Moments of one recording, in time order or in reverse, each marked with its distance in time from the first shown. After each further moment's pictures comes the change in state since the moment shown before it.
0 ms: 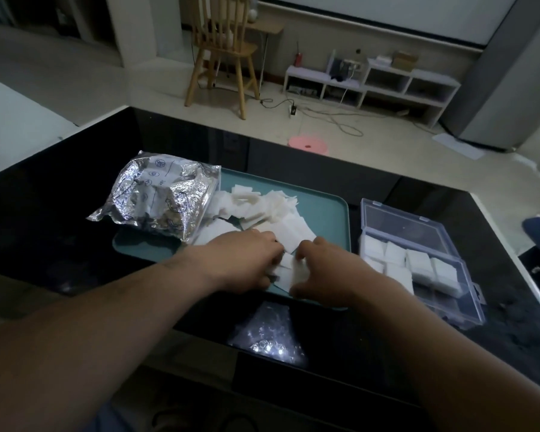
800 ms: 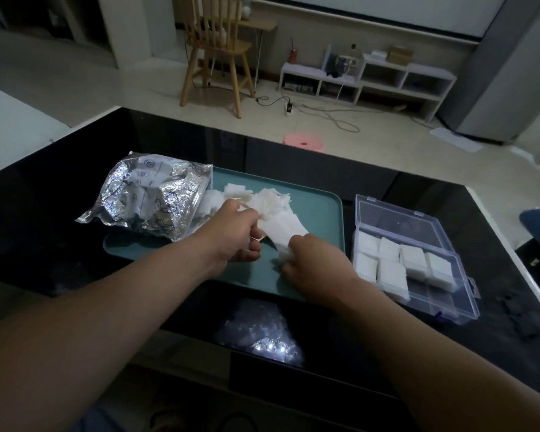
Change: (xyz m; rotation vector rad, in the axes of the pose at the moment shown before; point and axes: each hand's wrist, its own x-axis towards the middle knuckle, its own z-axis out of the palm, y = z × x) left_hand 0.011 0.012 -0.016 -1.557 0.388 -0.635; right_hand 0.011 -0.009 0.015 0.148 0.174 0.050
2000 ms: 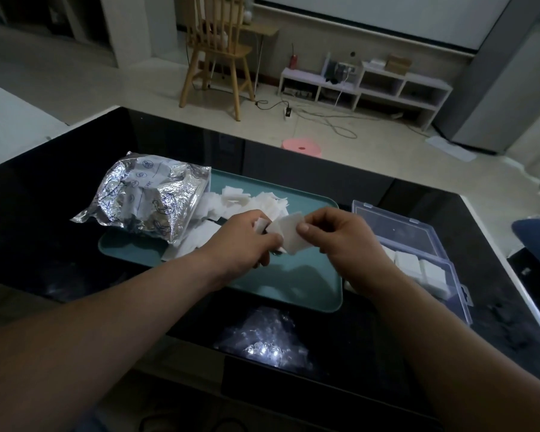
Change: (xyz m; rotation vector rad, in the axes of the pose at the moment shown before) left_hand -0.001 -0.015 0.009 0.299 -0.091 0.293; right_hand -0.006 0.028 -0.043 0.861 0.191 0.009
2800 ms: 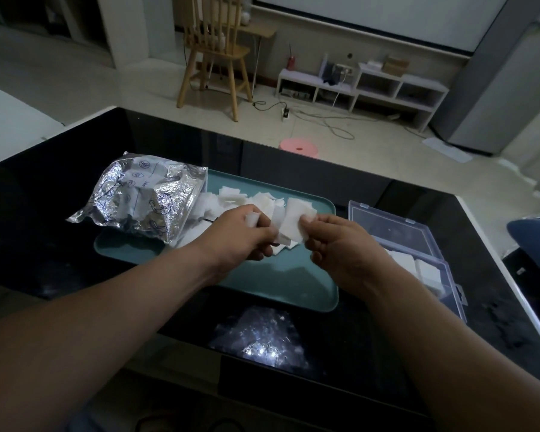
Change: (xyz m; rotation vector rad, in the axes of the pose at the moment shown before) left_hand 0.002 0.004 -0.003 -0.206 -0.026 -0.056; right_hand -0.004 -0.009 0.001 0.626 -0.089 0.360
